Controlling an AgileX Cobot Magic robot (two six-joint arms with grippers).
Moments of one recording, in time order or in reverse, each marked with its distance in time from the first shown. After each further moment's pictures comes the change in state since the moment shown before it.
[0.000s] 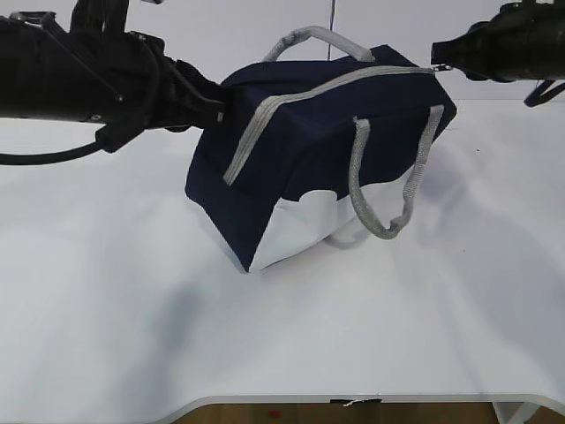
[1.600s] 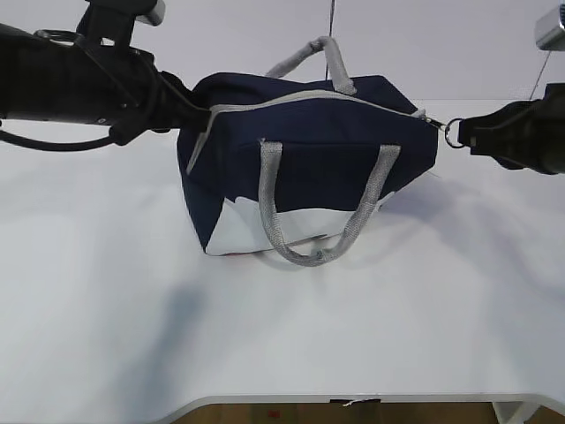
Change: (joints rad) left arm 0.051 0.112 -0.047 0.052 -0.145 0.000; right arm -0.014 -0.325 0.441 -0.014 0.221 0.015
